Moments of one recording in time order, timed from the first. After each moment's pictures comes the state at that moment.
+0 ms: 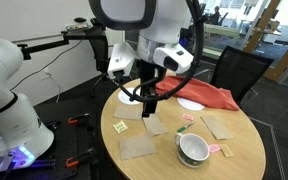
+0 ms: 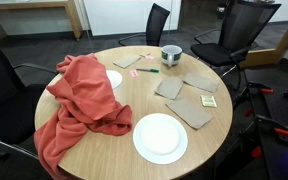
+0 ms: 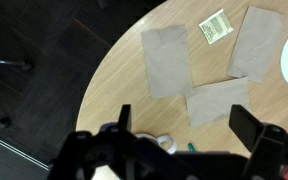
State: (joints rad) arm -0.17 -0.28 -0.24 -2.45 -0.02 2.12 -0.09
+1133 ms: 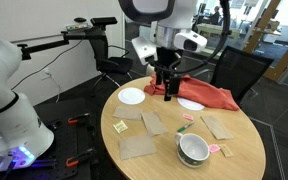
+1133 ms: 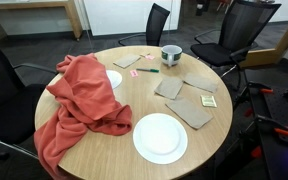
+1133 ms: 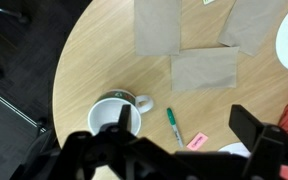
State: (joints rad) arm -0.12 -0.15 -0.16 -2.30 -0.02 2.20 -0.10
